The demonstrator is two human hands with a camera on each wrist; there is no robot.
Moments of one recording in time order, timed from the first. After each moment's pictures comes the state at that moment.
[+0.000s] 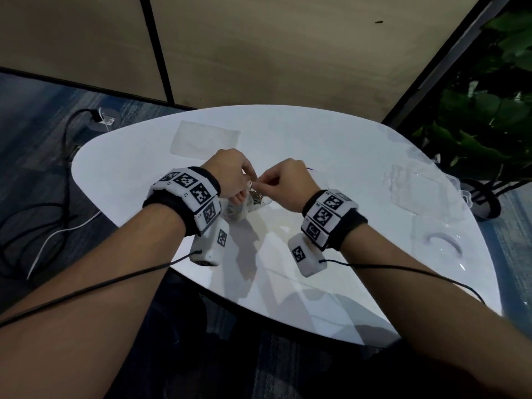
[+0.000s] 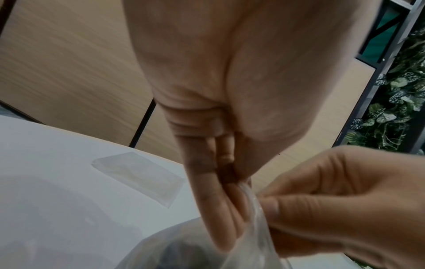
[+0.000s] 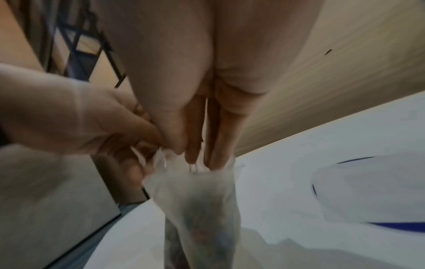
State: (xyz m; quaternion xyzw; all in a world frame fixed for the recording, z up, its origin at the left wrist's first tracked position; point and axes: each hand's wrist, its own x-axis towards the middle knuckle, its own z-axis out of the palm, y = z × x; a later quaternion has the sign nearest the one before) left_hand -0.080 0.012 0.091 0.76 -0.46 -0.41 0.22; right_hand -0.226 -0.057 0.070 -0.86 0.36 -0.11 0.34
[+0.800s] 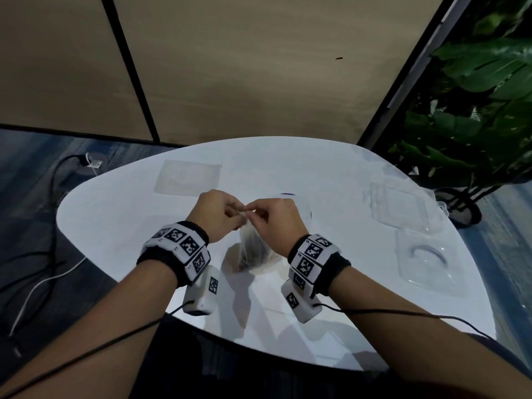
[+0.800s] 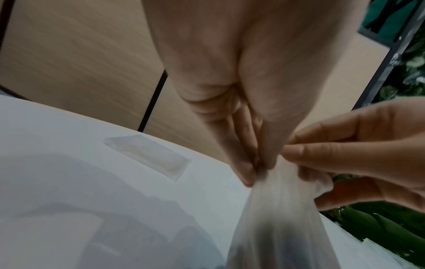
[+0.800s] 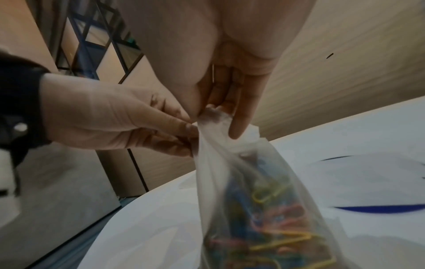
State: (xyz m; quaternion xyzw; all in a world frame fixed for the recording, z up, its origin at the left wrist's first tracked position) left_hand -0.093 0.017 0.073 0.74 -0.51 -0.32 0.30; right_hand -0.247 -0.044 0.058 -0.84 0.39 -0.22 0.31
